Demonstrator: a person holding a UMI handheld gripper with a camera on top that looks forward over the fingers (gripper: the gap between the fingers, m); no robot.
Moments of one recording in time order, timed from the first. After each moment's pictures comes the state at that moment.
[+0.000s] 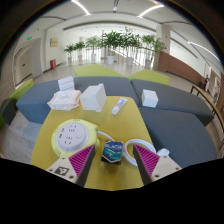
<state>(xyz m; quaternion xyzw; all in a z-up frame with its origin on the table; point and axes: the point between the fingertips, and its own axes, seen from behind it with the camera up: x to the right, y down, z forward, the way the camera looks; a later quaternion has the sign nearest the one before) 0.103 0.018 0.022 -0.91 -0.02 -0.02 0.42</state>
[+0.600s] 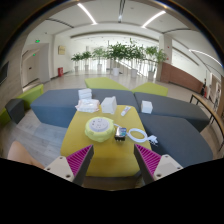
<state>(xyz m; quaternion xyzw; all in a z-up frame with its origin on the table) 0.064 -0.142 0.126 -0.88 -0.05 0.00 0.47</state>
